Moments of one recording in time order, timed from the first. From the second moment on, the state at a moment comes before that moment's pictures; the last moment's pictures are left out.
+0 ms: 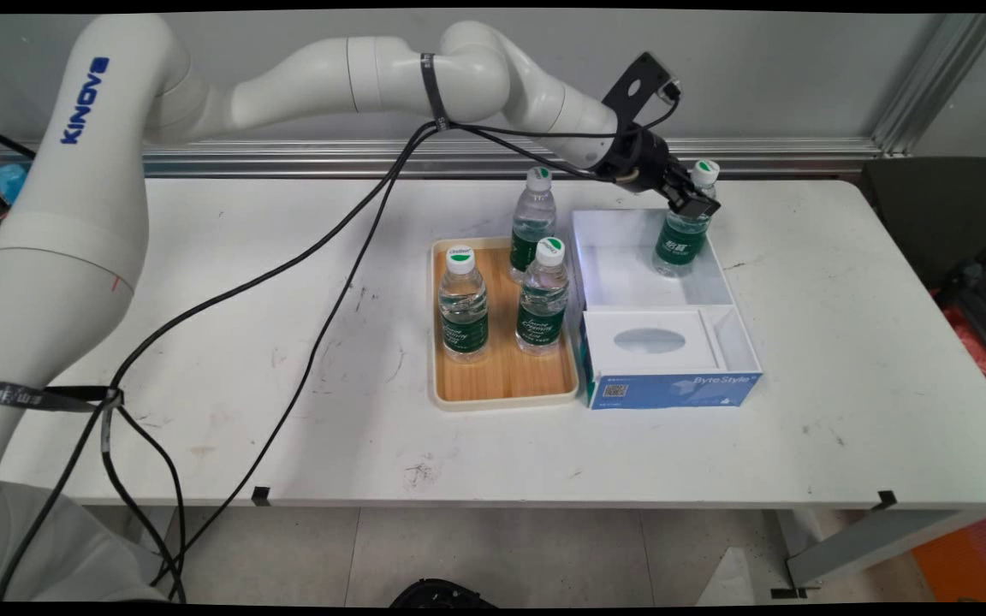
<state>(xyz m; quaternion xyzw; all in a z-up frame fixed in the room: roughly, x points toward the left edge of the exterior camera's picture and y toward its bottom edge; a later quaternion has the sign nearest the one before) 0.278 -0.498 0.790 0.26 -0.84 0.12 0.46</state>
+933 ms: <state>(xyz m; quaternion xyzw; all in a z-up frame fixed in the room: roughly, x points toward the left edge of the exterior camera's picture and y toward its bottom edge) 0.323 -0.470 0.875 0.24 -0.85 0.15 0.44</state>
